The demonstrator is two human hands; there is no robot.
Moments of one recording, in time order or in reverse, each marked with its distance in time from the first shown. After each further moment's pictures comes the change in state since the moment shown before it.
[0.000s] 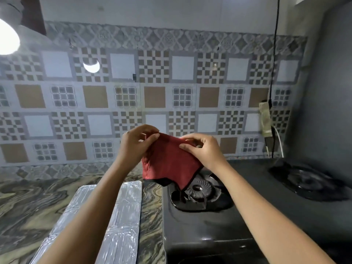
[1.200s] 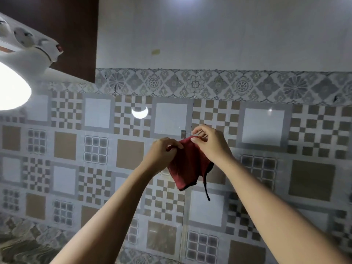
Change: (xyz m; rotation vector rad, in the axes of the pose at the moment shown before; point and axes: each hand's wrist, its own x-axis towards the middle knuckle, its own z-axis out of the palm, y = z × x) left_hand 0.318 -0.145 -0.047 0.413 0.074 -0.018; right_hand 0.418 0.056 0.118 -0.239 0.031 -0.333
